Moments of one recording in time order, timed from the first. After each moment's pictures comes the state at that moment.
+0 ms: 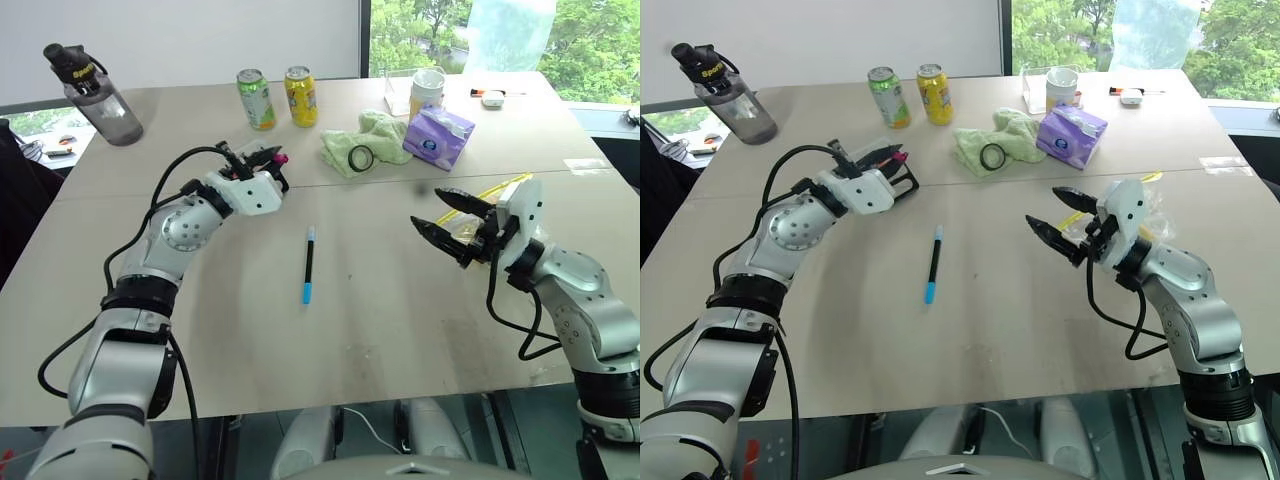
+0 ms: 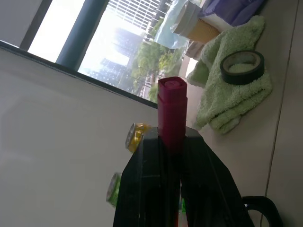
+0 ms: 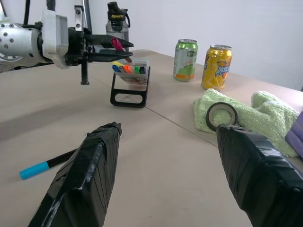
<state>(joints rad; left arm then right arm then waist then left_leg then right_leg) -0.78 0.67 -0.13 0.75 0.38 -0.73 -0.28 -0.27 -0.49 -0.05 -0.34 0.49 0.36 0.71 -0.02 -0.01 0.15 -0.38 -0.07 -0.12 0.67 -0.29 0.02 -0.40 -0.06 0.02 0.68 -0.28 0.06</state>
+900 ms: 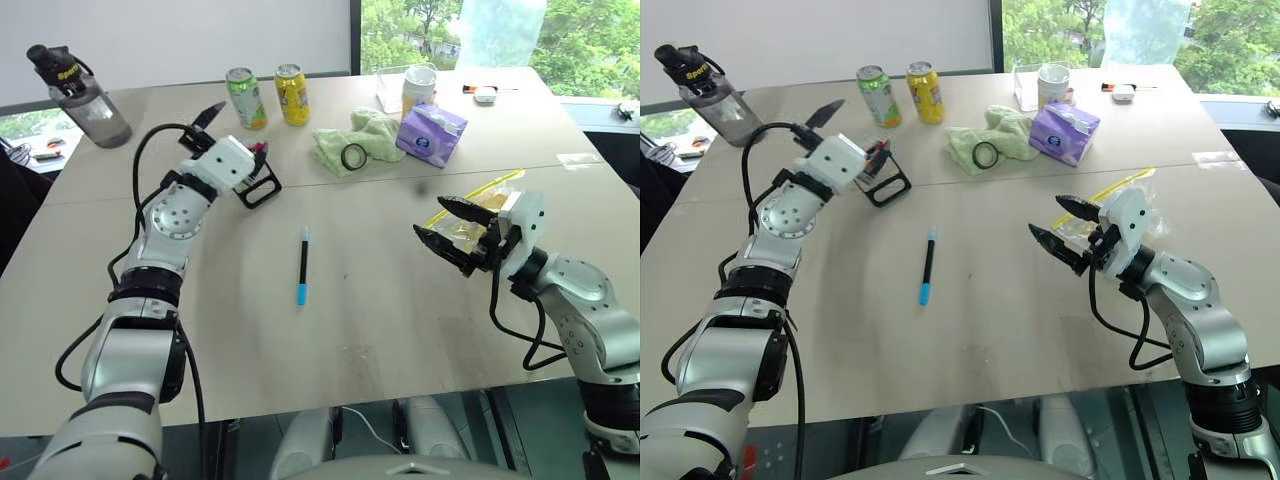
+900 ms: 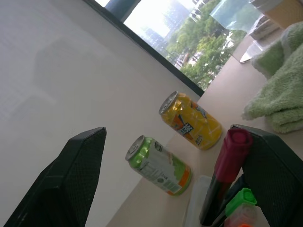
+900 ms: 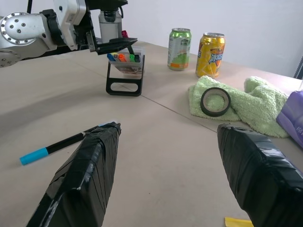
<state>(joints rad) -0.82 0.62 -0.01 0.83 0.23 -0.60 -0.20 -0.22 -0.50 -0.05 -0.37 0.49 0.36 0.71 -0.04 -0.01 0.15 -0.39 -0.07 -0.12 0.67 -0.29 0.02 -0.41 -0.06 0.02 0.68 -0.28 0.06</state>
